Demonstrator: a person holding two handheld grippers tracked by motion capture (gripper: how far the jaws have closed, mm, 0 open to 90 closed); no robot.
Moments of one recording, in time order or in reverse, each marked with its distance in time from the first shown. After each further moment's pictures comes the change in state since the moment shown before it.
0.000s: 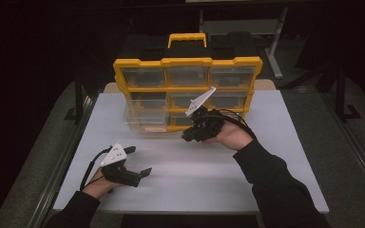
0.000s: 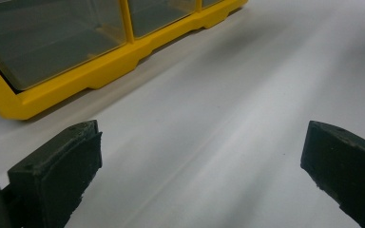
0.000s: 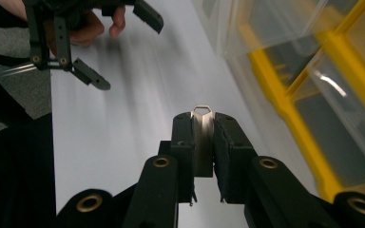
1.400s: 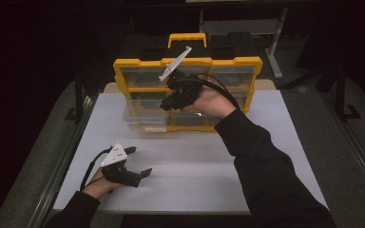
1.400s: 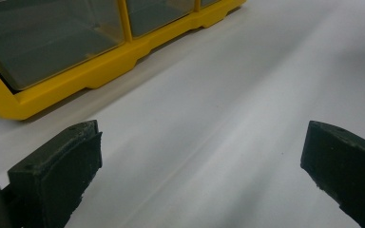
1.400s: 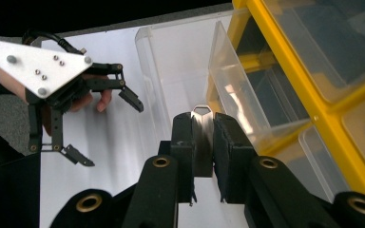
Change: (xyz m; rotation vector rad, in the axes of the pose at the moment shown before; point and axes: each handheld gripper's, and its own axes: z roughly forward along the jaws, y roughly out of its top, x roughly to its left) left arm -0.001 0.000 0.000 0.004 -0.002 0.002; right arm -0.010 0.099 -0.020 -0.036 -0.052 -0.078
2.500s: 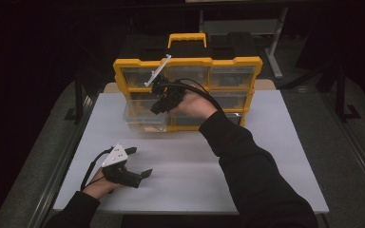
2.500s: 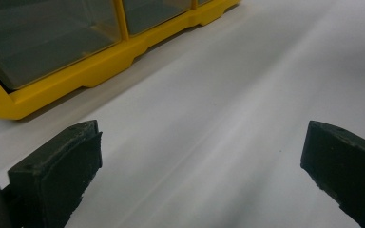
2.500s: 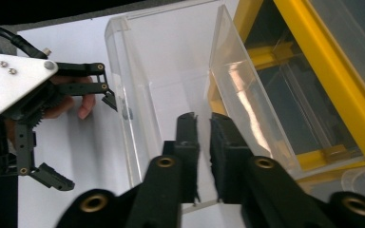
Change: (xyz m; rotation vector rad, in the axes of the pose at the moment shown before) left arm -0.001 0.000 0.001 0.007 -0.005 0.007; right arm -0.007 0.011 0.050 0.067 0.012 0.015
